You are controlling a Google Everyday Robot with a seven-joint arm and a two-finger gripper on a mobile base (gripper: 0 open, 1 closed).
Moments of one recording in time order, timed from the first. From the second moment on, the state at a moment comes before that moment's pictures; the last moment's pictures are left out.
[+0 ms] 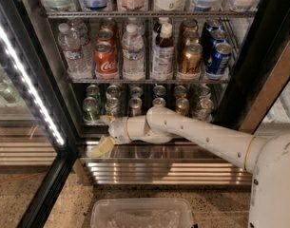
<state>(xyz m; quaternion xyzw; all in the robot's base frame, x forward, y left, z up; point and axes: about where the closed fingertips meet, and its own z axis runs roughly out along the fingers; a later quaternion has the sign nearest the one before) 0.581 0.179 0.623 -0.50 0.62 0.44 0.41</state>
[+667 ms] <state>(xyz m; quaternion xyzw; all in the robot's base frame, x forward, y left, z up) 0.607 0.188 0.609 -0.52 0.63 0.38 0.45</state>
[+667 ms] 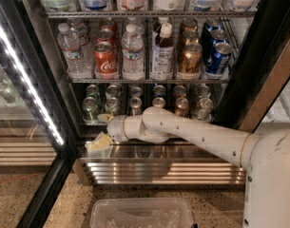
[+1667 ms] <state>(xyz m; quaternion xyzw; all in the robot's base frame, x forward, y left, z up) 0.624 0.186 0.592 -0.50 0.65 0.35 0.46</state>
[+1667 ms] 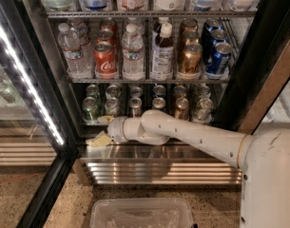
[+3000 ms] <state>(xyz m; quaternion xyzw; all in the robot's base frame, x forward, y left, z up) 0.661 0.220 0.603 -0.60 0.61 0.23 0.47</state>
